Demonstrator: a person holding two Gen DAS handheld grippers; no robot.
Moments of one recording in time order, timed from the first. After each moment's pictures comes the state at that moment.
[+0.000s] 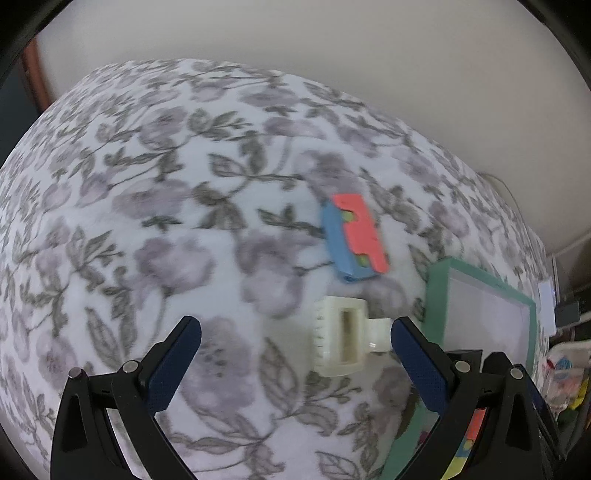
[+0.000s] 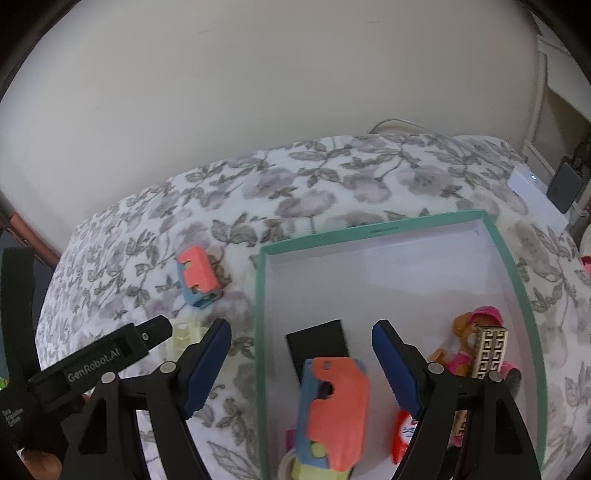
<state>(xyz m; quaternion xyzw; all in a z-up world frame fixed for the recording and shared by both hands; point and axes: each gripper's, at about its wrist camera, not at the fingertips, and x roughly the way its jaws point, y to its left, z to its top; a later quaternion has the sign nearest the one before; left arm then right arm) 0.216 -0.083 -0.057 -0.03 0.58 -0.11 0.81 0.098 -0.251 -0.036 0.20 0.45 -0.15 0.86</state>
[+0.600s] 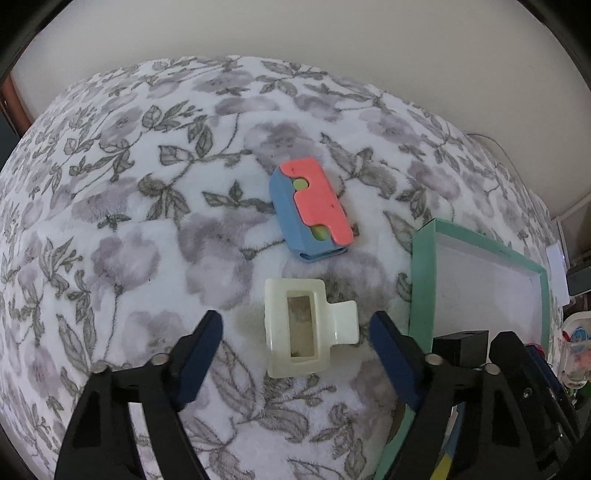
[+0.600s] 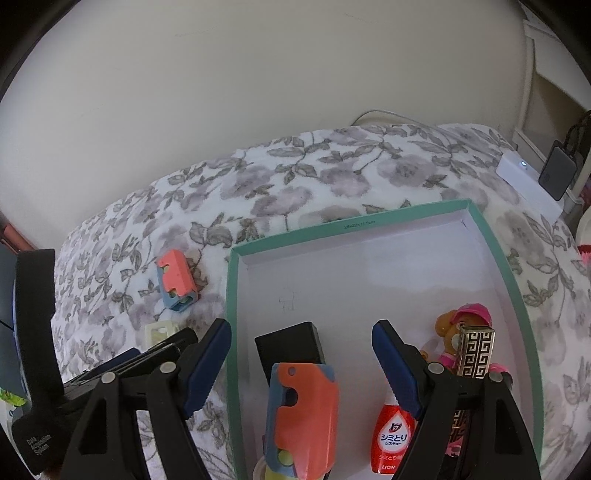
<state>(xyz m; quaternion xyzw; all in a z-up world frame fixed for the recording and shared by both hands) 0.213 -0.119 -0.077 0.01 0.59 -0.12 0.80 0.095 -0.267 -0.043 0.21 0.45 -0.16 0.85</state>
